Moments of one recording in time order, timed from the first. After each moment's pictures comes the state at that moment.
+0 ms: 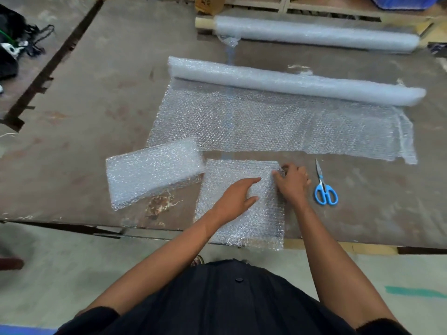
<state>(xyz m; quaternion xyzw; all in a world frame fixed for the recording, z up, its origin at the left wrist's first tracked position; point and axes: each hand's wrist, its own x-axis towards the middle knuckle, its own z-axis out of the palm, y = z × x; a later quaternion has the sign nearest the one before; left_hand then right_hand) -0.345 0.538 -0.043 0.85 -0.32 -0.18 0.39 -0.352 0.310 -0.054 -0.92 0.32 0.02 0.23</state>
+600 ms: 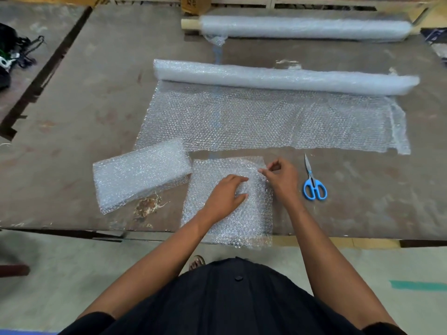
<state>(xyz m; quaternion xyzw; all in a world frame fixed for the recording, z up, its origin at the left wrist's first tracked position) -0.346 0.518 -0.050 0.88 -0.29 -0.14 0.34 -0.370 0.302 -0.040 -0.85 0.26 -0.08 0.44</state>
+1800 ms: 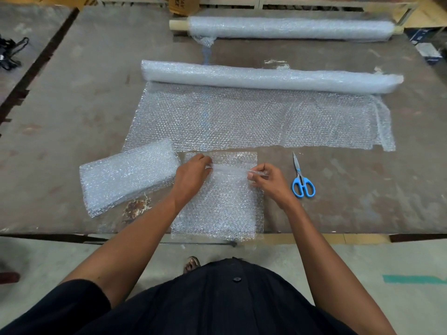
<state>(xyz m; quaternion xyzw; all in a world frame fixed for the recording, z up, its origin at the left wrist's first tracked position) -0.282 0.549 -0.033 0.95 -0.26 0.01 0.18 -0.394 0.293 -0.026 -0.75 0.18 0.04 0.64</state>
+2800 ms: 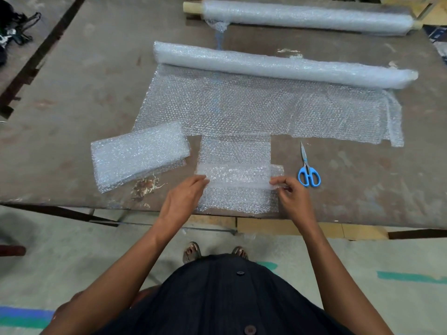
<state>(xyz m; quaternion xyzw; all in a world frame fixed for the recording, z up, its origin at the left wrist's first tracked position) -0.395 0.626 -0.039 0.93 -0.29 0.05 0.23 -0.483 0.289 -0.039 -0.85 0.17 -0.07 0.49</state>
